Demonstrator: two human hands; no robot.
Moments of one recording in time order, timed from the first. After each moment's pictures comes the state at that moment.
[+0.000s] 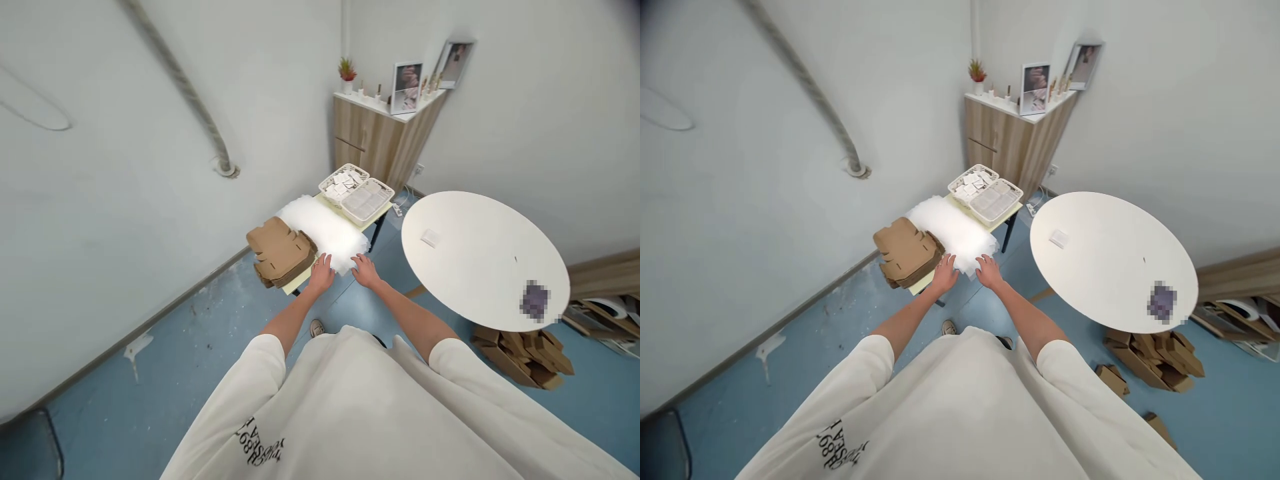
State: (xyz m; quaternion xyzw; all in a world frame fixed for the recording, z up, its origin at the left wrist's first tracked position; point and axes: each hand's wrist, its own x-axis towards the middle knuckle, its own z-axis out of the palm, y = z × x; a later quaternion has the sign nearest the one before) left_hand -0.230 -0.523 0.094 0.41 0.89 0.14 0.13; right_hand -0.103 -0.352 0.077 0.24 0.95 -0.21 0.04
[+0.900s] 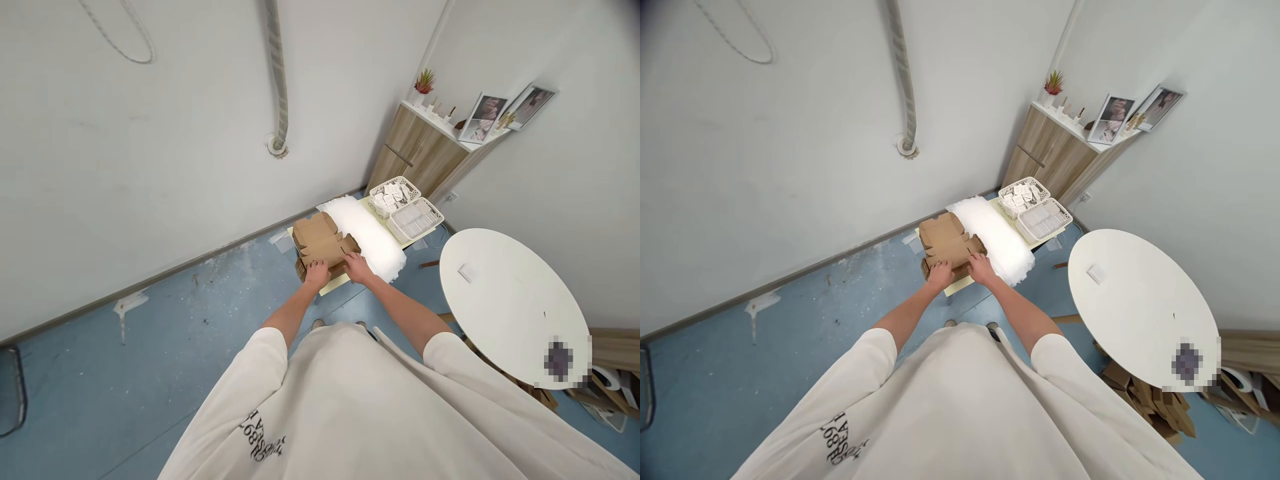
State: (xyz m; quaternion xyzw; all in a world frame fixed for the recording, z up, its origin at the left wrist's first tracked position) left_hand -0.370 -0.655 0.061 0.32 0.93 0.09 0.17; right_hand -0.290 -0.475 0.086 0.07 0.98 -0.15 0.08
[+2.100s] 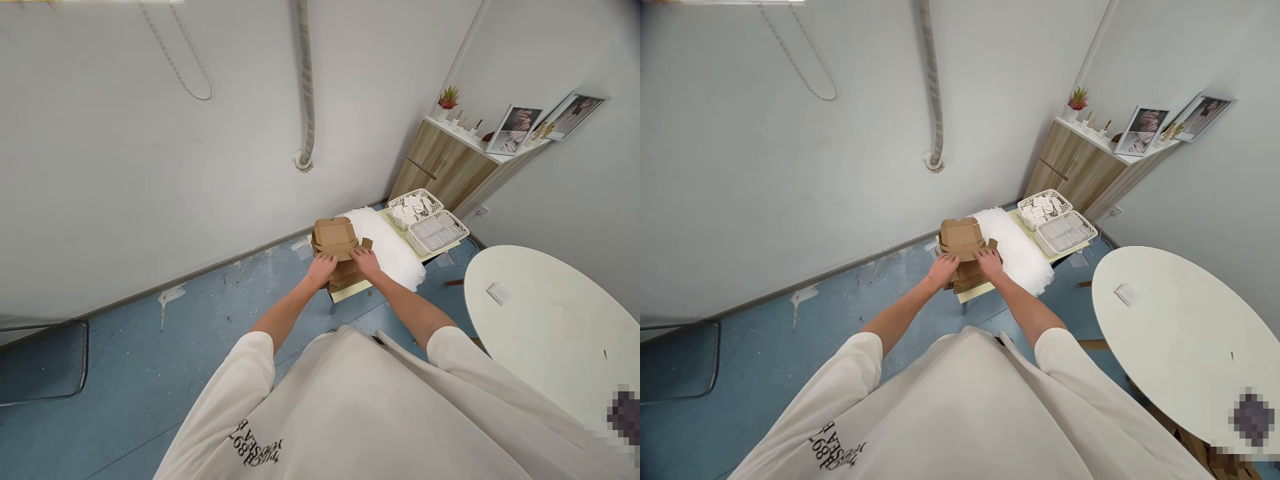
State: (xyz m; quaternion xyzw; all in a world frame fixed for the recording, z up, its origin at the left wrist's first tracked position) left_hand -0.402 -0.694 0.123 0.50 0.87 0.00 -0.06; right_hand -0.337 -0.484 0.114 0.00 1.00 0.00 0.04
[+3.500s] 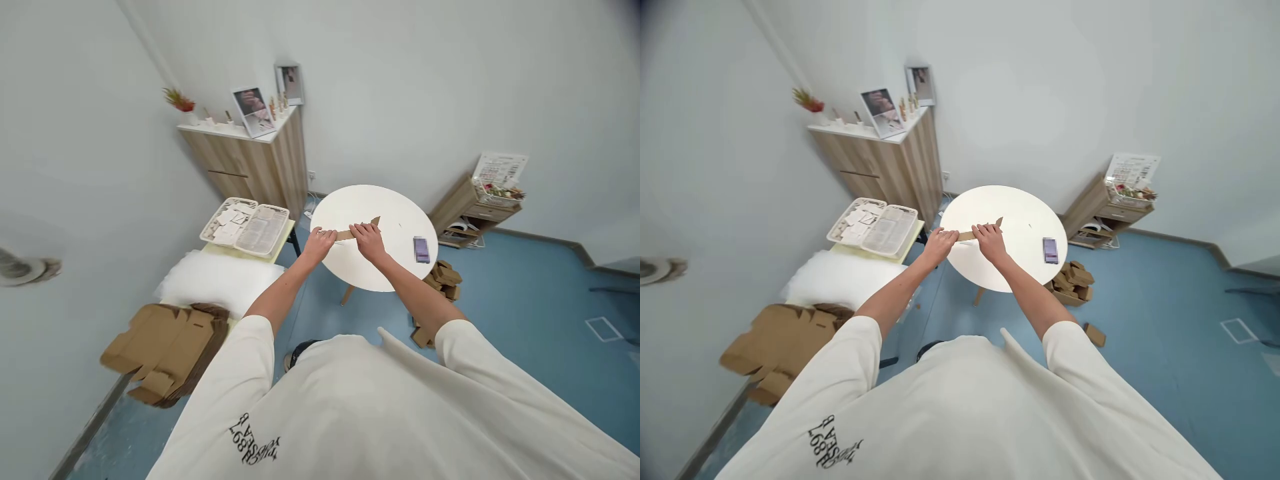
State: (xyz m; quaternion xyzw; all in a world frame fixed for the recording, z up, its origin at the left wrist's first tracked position) left_hand -0.119 -0.190 0.205 0.80 0.57 0.12 -0.13; right_hand 0.103 -0.120 0.210 0.37 0.92 0.05 -0.11
